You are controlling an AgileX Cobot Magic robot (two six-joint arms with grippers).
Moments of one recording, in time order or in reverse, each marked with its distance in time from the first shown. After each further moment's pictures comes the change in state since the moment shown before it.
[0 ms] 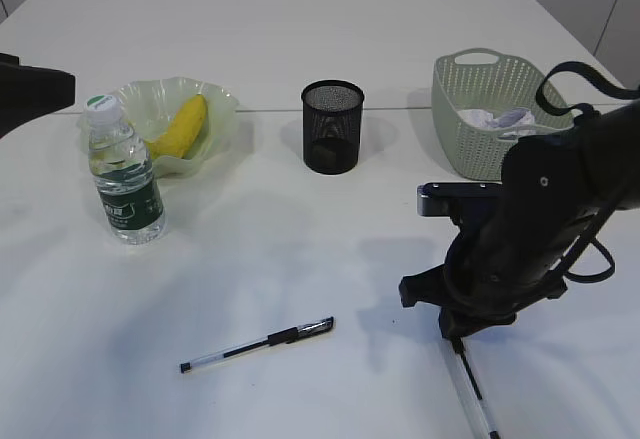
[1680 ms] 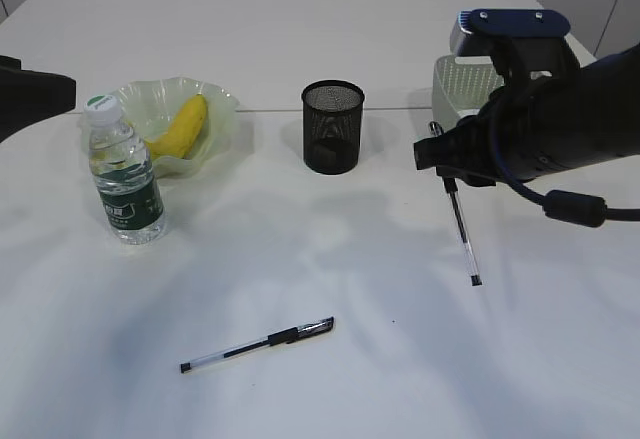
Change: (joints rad) left arm 0.000 0.000 0.000 0.019 -0.004 0.000; right arm 0.000 -0.344 0.002 -0.175 -0.226 -0.002
